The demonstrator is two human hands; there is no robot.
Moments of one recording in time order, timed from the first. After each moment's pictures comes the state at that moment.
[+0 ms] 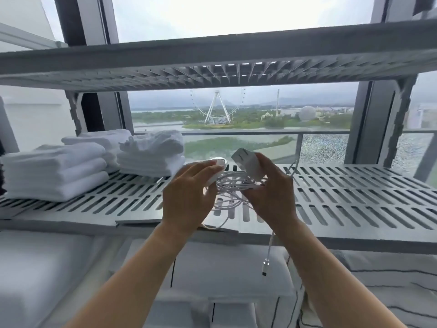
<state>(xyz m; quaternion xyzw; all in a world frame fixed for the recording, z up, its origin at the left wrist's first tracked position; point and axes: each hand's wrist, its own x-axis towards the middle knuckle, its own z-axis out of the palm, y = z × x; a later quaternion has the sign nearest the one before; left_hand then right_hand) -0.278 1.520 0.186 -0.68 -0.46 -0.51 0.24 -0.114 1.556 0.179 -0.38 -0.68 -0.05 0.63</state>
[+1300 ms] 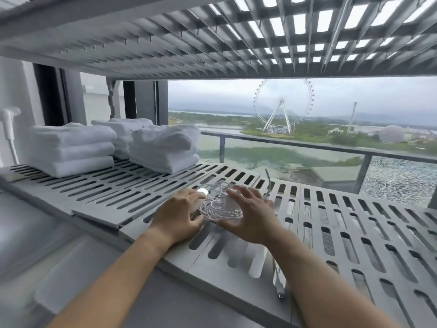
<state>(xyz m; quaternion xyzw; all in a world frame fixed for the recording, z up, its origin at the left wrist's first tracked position) -0.250 1.671 0.103 -0.65 -0.69 -0.31 0.11 -0.068 1.757 0.109 -0.33 -0.91 -0.03 0.26</state>
